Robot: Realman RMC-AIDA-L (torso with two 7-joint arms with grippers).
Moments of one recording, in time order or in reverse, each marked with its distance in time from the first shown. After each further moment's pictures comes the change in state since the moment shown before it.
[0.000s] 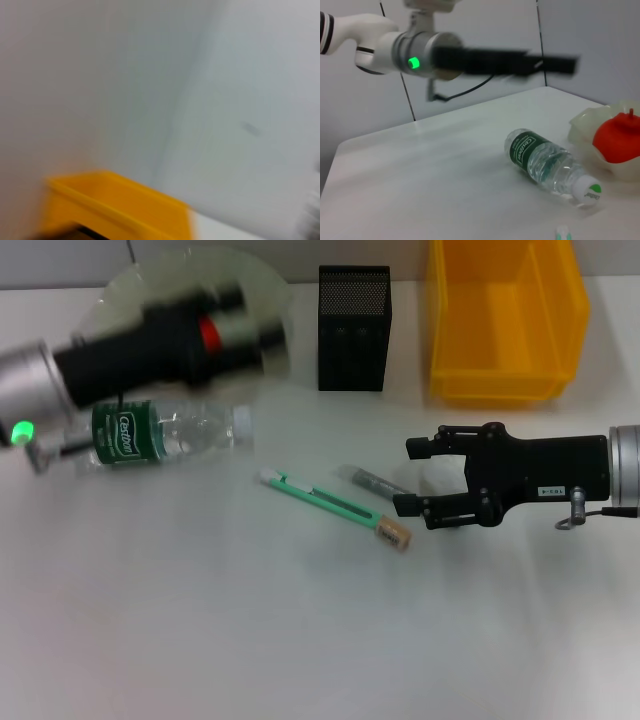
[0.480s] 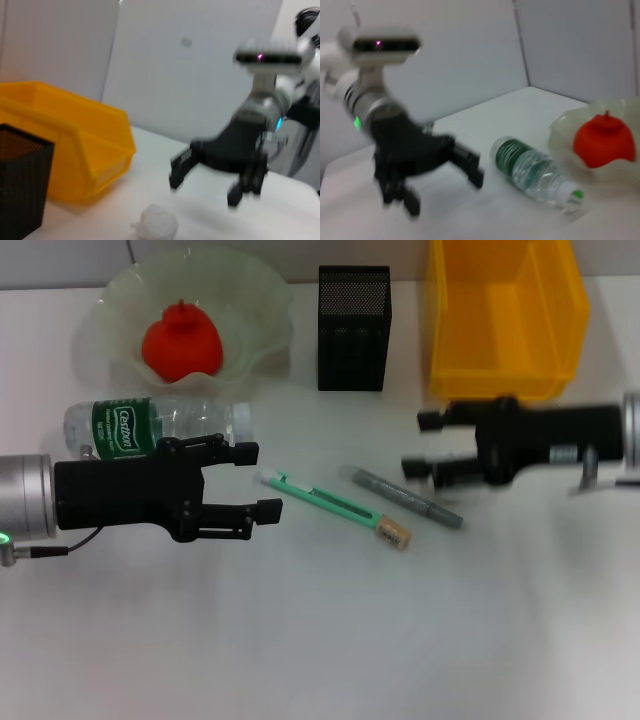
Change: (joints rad) left arm 0.070 0.034 0.094 0.013 0.200 0.141 0.037; right arm 0.012 -0.009 -0.003 -0.091 -0.001 -0.013 0.196
